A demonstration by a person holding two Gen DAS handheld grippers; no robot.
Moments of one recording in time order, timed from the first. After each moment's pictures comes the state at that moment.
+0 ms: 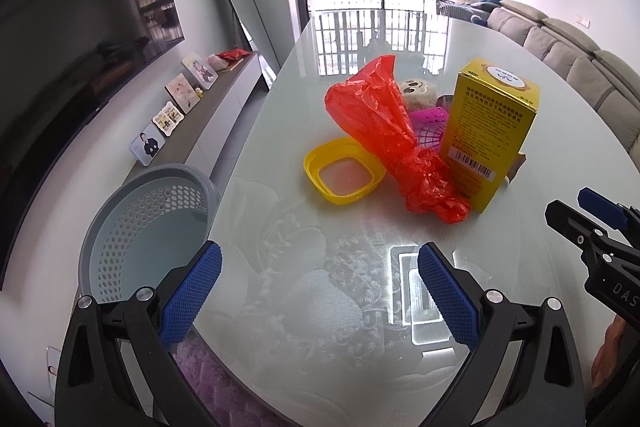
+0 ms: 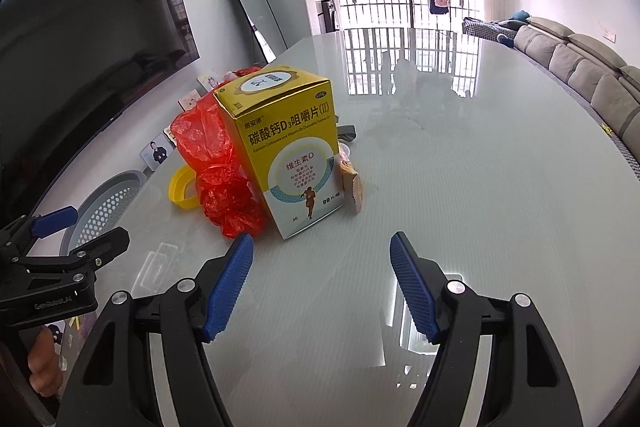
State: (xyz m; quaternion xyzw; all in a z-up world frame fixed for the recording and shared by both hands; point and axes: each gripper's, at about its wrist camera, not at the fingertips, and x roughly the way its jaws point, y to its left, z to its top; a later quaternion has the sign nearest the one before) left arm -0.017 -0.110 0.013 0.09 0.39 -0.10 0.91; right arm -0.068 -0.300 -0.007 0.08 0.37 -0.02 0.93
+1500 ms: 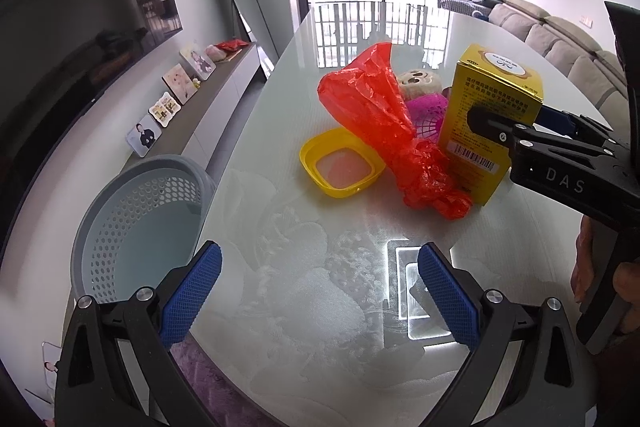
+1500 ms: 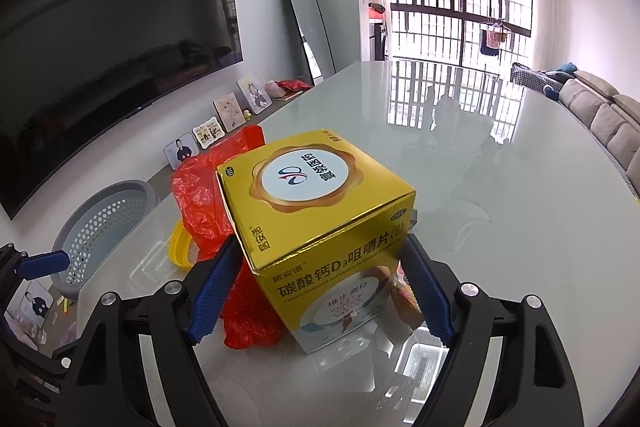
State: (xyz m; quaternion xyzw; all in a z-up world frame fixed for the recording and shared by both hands) left arm -0.008 -0.111 -0.002 0.09 0.41 -0.10 0.90; right arm 0.028 -0.280 -0.003 0.01 0.33 0.05 0.94
